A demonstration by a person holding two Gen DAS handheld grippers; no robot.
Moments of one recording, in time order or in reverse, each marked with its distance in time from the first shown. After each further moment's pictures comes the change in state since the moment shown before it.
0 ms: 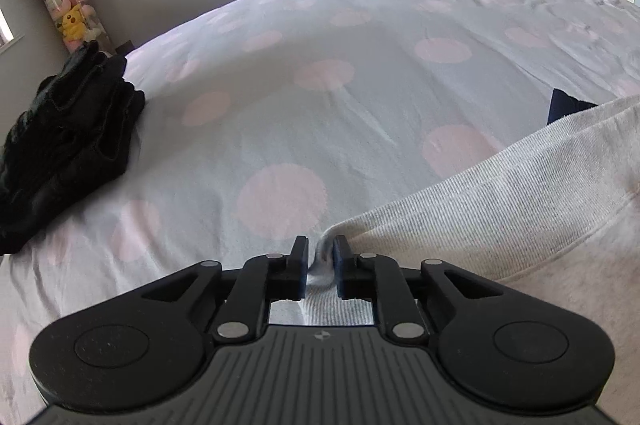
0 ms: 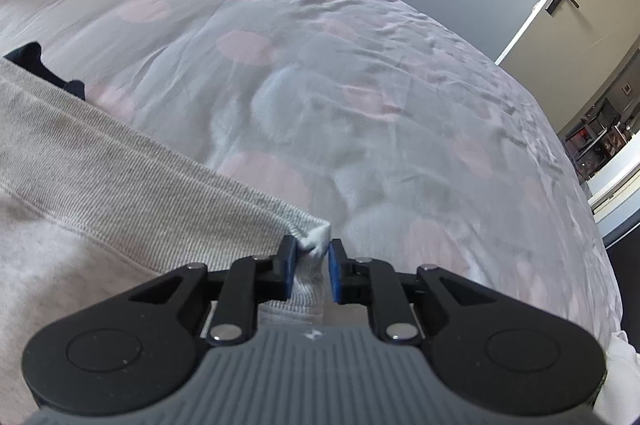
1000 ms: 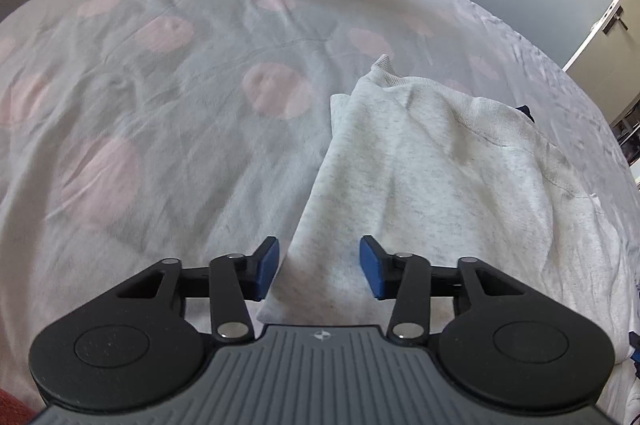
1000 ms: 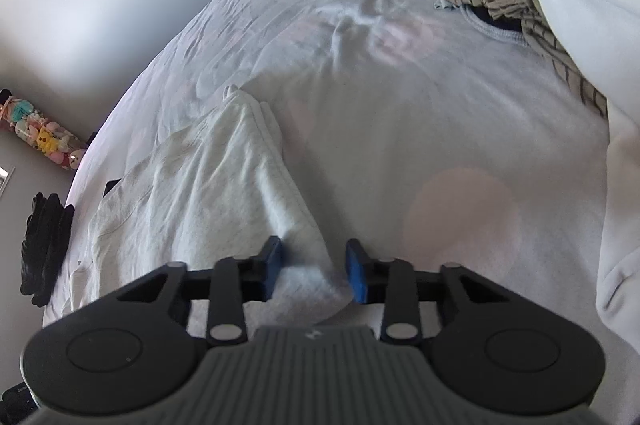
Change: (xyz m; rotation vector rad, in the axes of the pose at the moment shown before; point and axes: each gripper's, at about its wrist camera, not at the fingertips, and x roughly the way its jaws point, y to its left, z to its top) left arm -0.141 0.029 -0.163 -0.707 0.121 -0.139; right arm -0.146 -0.056 -0.241 1.051 0.036 0.356
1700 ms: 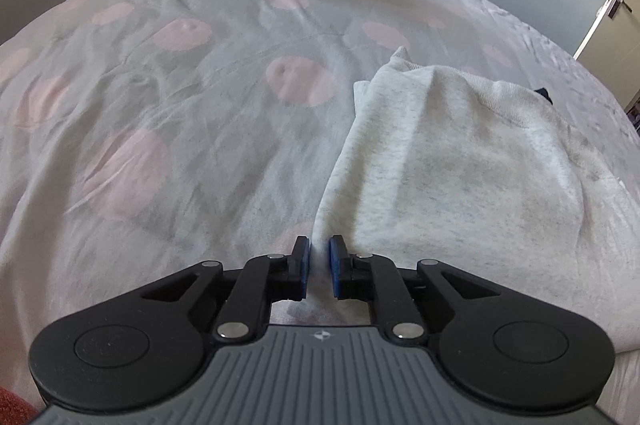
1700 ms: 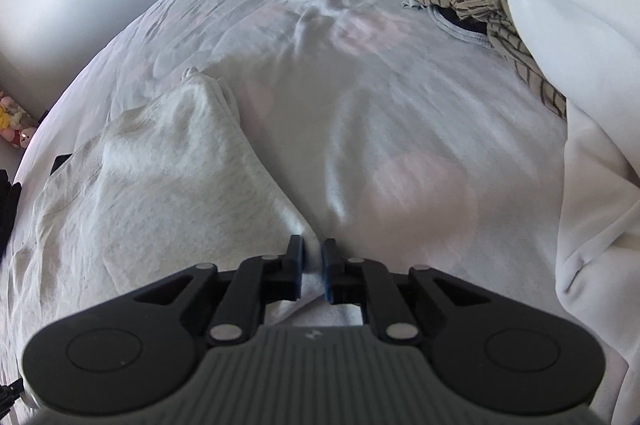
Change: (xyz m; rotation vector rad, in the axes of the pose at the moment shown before) left arm -0.002 0.009 -0.018 0.055 -0.046 0.068; right arm -0.001 0.001 -0.009 -0.050 -0.018 -0.193
